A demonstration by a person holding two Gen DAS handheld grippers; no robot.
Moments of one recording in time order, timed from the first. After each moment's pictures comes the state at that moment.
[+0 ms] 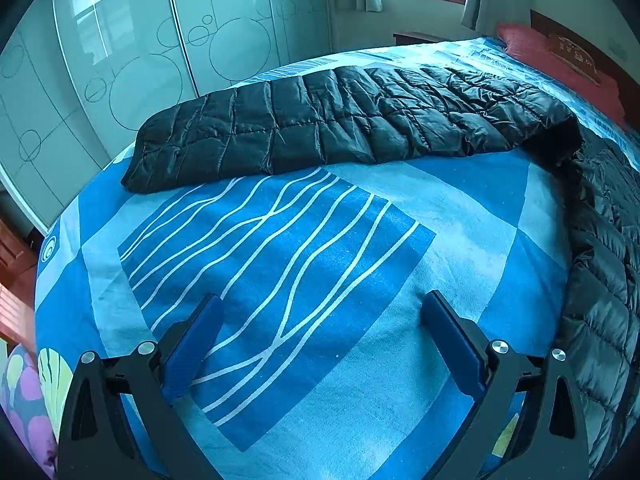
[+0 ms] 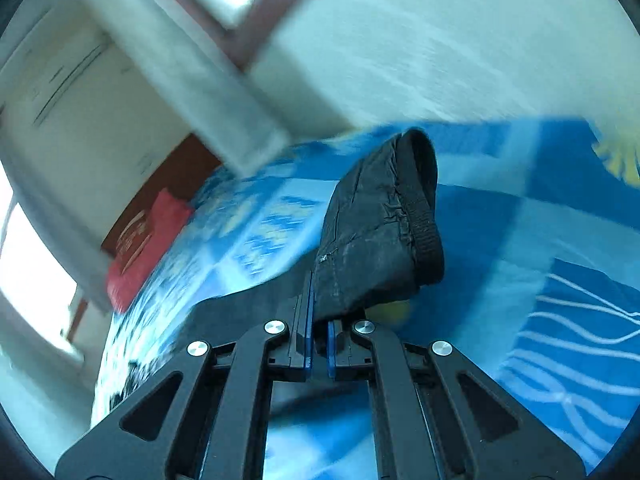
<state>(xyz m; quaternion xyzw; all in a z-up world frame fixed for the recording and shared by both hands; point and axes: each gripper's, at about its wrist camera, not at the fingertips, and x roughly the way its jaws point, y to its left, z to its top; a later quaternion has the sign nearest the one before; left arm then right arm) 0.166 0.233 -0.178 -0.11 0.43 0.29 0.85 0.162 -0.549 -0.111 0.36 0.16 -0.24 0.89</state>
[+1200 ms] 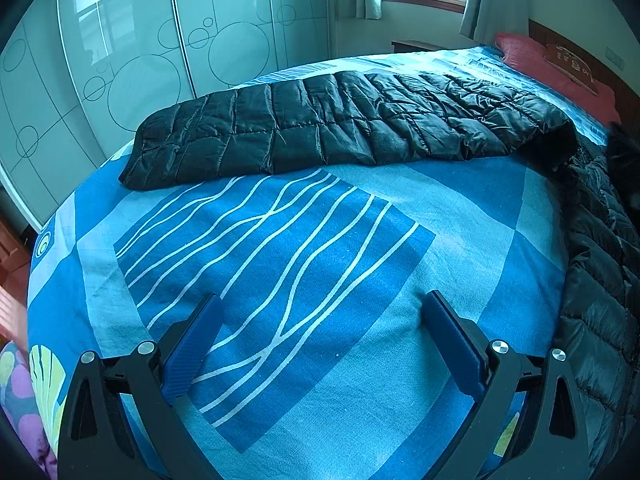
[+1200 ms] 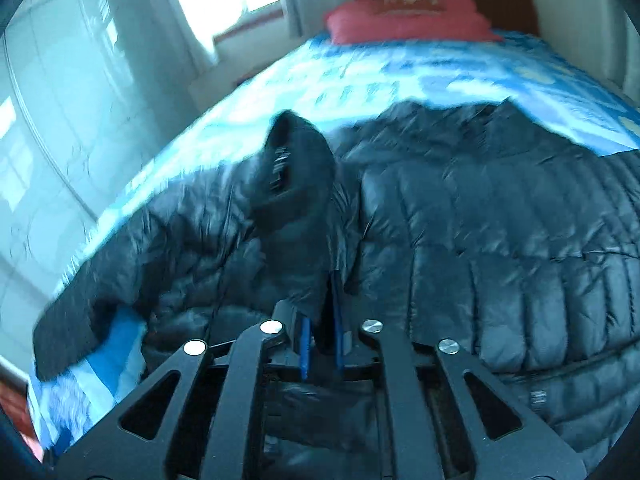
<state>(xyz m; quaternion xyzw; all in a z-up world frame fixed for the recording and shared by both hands) 0.159 0.236 -0.181 -0.12 0.42 0.29 0.85 0.398 0.034 -0.150 0.06 0.43 0.13 0.89</state>
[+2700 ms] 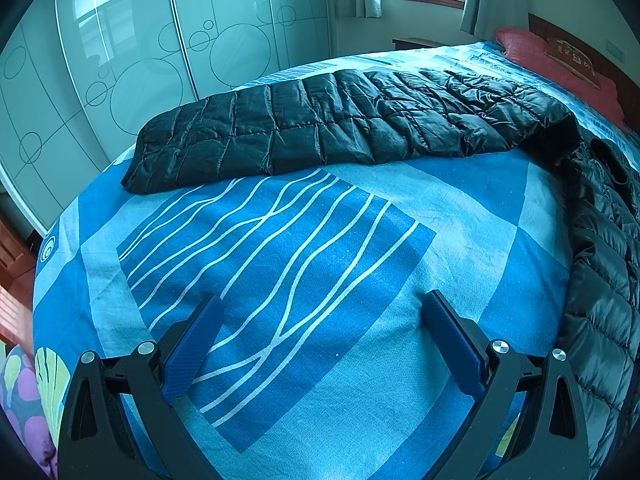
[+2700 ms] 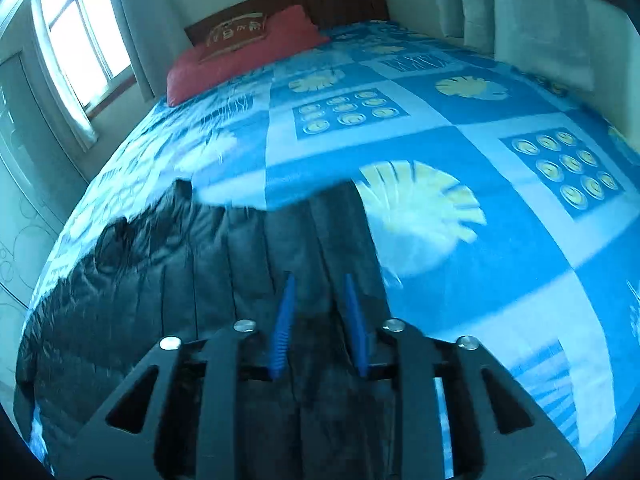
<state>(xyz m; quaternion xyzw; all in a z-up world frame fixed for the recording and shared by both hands) 0.163 0.233 -0.182 -0.11 0.42 0.30 0.85 0.431 -0.350 -0.130 0.17 0.39 -0.06 0.90</state>
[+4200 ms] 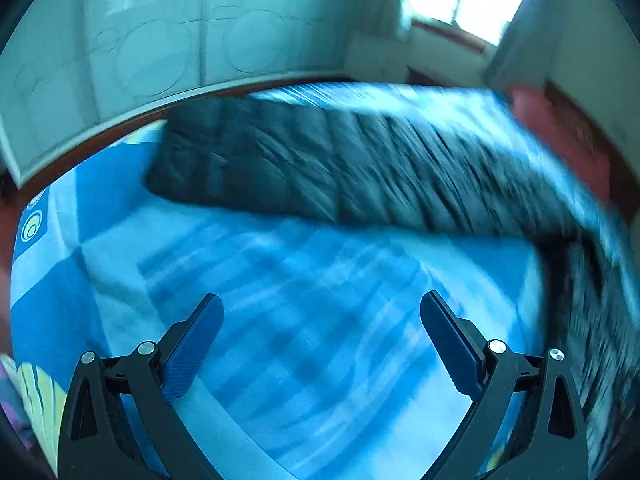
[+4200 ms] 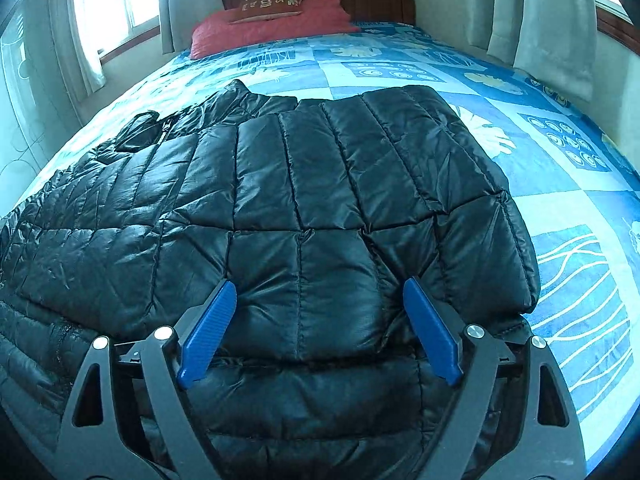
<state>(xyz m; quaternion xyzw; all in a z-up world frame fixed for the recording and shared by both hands) 0.134 0.322 -0.158 -0.25 0.35 0.28 0.86 0.339 -0.235 -0.173 0.07 0.40 -0.07 0.91</state>
